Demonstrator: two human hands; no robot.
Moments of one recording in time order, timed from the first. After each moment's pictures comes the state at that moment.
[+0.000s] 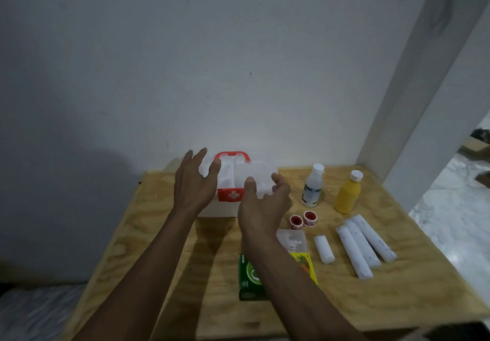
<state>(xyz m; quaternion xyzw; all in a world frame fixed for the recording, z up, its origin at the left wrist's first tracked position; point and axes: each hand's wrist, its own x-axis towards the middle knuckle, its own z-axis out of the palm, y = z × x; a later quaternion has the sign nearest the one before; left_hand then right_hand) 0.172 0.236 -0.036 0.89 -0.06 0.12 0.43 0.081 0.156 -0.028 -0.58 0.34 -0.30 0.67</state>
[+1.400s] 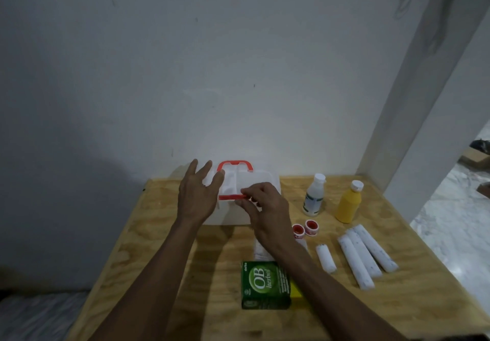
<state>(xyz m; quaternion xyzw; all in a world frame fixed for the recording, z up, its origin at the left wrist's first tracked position) 0.179 0.241 -0.046 0.88 -0.07 0.11 0.46 0.089 0.110 -0.059 -0.87 -0.01 -0.36 0.35</state>
